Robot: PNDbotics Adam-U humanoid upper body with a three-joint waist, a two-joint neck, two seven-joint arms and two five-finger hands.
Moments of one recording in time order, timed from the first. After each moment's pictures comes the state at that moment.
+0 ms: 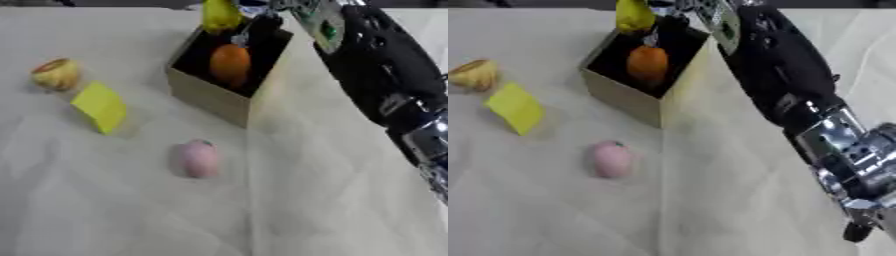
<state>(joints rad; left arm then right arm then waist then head) -0.29 0.45 0.13 -1.98 -0.05 -0.06 0.56 -1.34 -0.31 0.31 -0.83 0.89 -0.35 0.51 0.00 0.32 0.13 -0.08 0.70</state>
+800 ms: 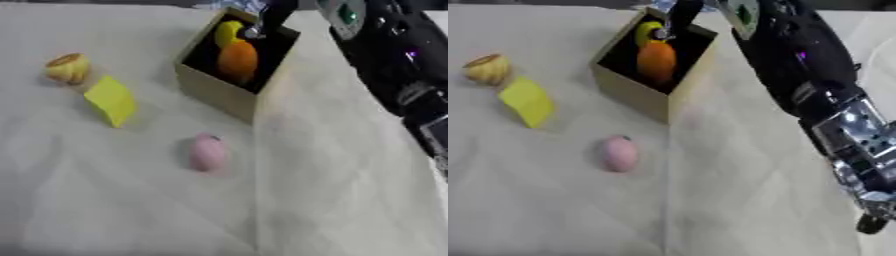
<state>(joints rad) -0.29 0.45 0.13 -1.98 -0.06 -0.06 0.56 -1.32 -0.34 0.32 -0.89 0.83 -0.28 0.53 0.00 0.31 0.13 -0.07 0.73</state>
